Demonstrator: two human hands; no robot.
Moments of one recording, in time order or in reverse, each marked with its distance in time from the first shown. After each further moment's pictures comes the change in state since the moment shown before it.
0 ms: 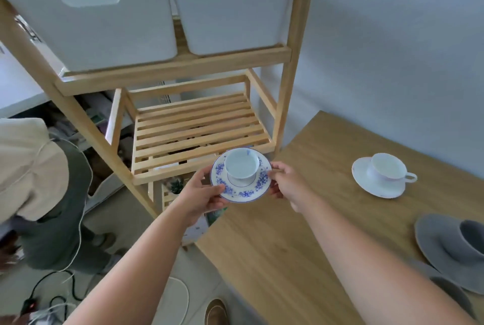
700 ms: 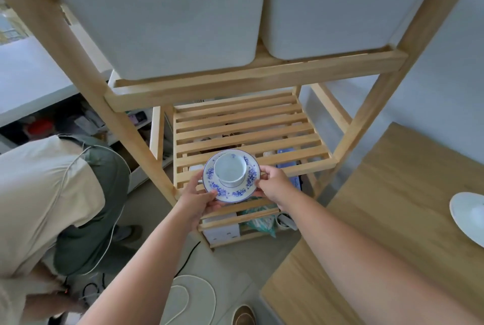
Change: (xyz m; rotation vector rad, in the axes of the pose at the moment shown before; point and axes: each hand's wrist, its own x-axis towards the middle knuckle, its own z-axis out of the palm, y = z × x) left_hand 0.079 0.011 -0.151 -0.106 0.237 -0.125; right_hand 0.126 -0.027 0.174 -0.047 -0.167 0.091
